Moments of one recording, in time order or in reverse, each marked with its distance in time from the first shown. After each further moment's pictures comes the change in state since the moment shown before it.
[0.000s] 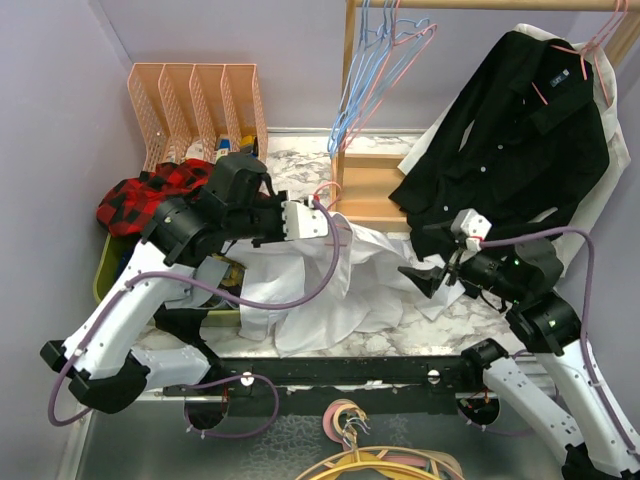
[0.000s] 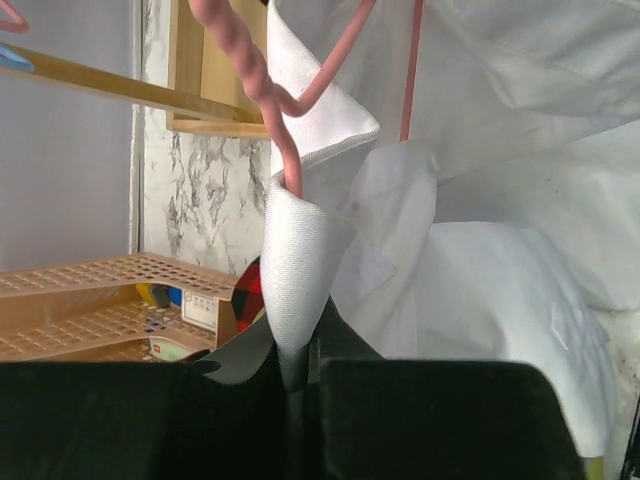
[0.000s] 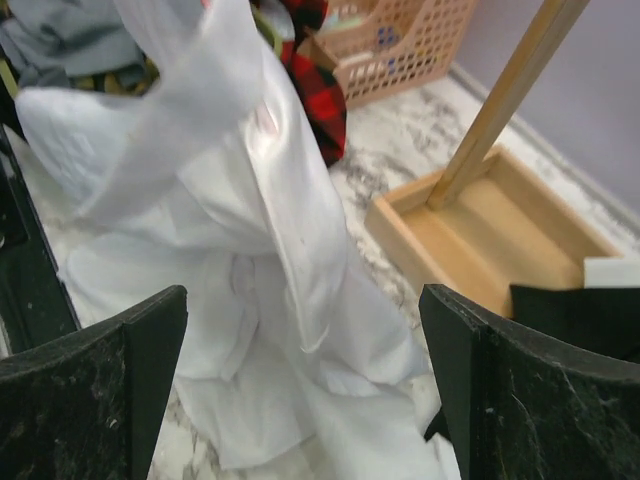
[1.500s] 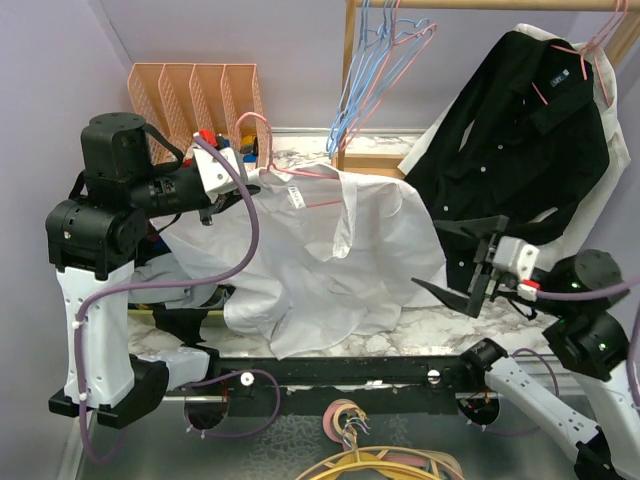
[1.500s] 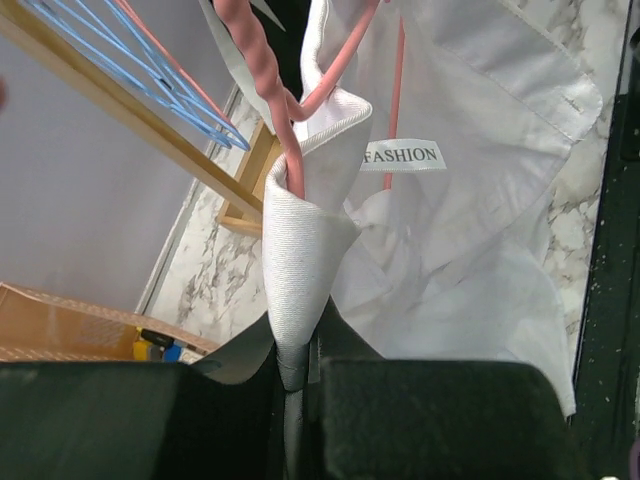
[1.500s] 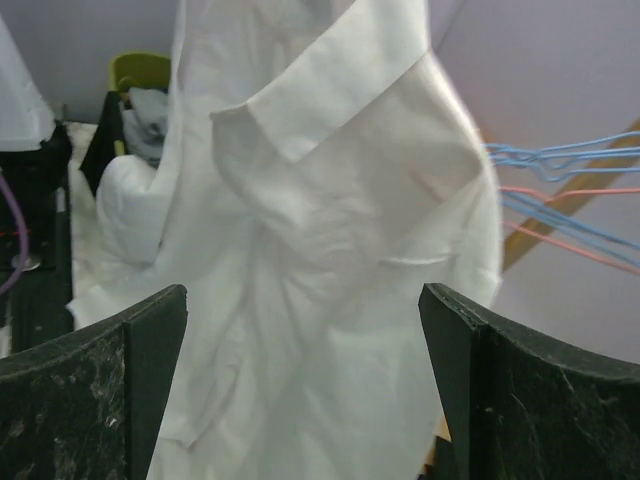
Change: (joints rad) left arm 0.465 0.005 0.453 -0.167 0.609 -0.133; right arm 0.121 -0.001 0.303 -0.088 -0.056 -0.191
